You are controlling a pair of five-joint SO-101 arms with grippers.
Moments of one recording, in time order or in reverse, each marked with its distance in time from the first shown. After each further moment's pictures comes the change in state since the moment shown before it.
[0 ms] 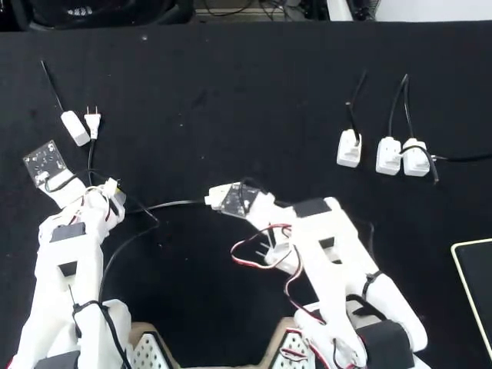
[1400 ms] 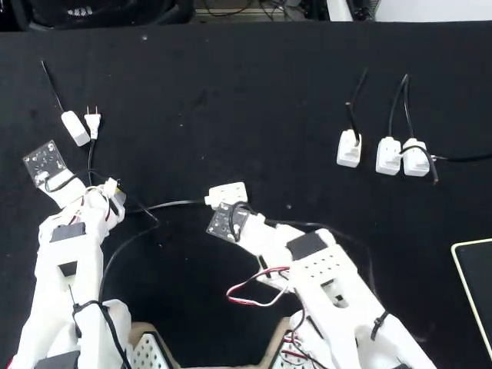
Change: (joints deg) left arm 0.0 0.0 0.0 -0.1 0.0; right arm -9.2 -17.8 13.5 -5.0 -6.6
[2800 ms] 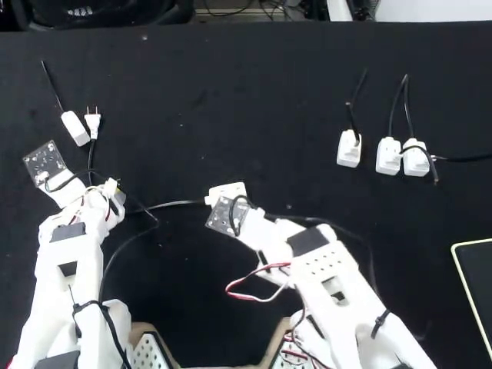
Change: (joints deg) left arm 0.0 0.0 0.0 0.0 0.0; right arm 0.5 0.0 -2.6 1.0 -0.1
